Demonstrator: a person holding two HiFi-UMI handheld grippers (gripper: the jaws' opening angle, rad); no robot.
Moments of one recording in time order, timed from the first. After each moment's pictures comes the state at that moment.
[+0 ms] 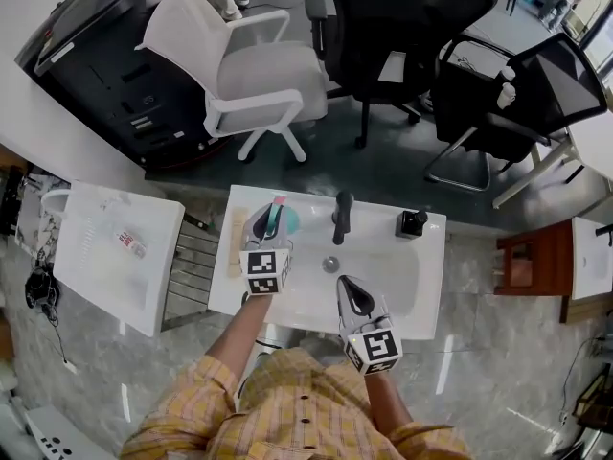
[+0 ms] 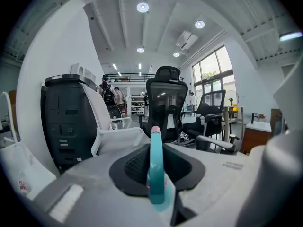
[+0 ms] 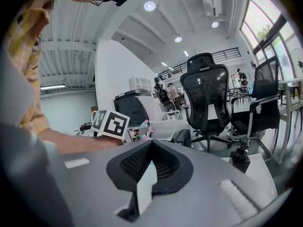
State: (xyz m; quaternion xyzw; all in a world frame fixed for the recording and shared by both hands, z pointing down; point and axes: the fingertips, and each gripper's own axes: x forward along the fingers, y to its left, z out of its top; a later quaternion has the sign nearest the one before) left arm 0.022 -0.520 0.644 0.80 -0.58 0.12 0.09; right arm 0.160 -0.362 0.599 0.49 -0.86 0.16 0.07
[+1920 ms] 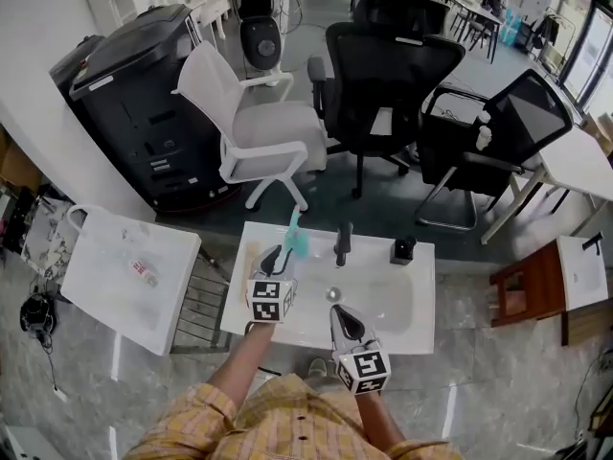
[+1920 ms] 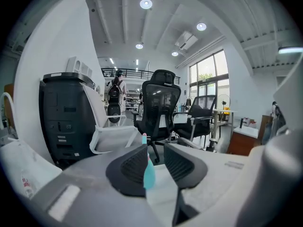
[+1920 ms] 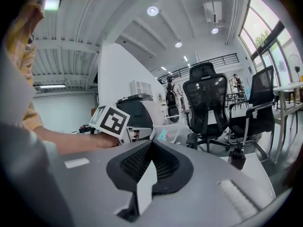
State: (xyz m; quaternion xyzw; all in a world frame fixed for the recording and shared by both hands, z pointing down) left arm 0.020 -0.460 0.611 0.82 -0.54 0.13 0.13; right arm 0.133 -0.309 0.569 0.50 -0.85 0.15 0.05
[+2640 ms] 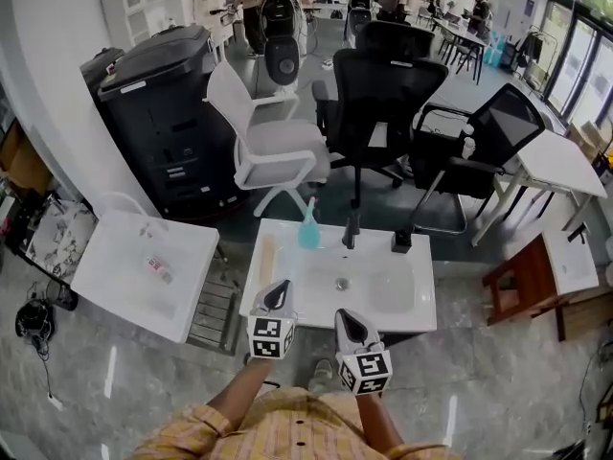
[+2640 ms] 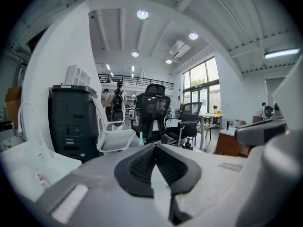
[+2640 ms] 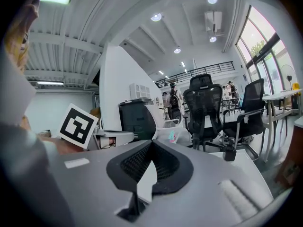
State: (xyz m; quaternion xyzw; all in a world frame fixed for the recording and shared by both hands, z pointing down) left arm -0.027 -0.284 0.566 0.84 -0.52 0.10 0.10; right arm 0.089 -0.200 0.536 0.53 -0.84 0.12 0.05
